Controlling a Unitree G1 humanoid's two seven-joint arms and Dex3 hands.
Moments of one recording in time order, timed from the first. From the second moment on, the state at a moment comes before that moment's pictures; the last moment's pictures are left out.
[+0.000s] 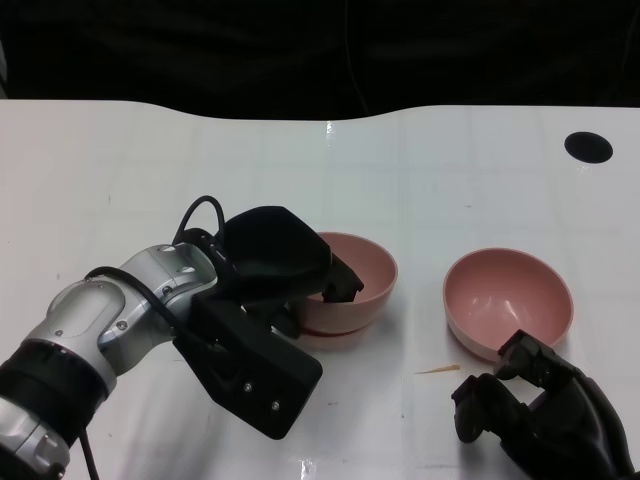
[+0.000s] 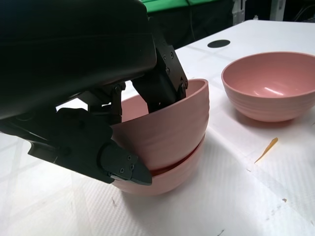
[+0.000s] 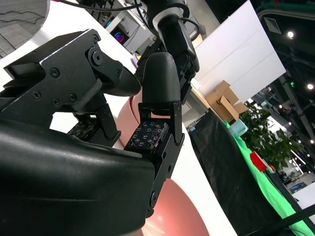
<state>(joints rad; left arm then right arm) -0.71 0.34 -0.59 0.56 0.82 -0.57 -0.14 0.12 0.11 -0.15 0.10 0.59 0.19 0.54</state>
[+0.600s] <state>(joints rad) -0.68 0.39 -0.61 0.47 0.96 -0.47 -0.08 0.11 0.10 -0.16 0.13 0.59 0.18 0.56</state>
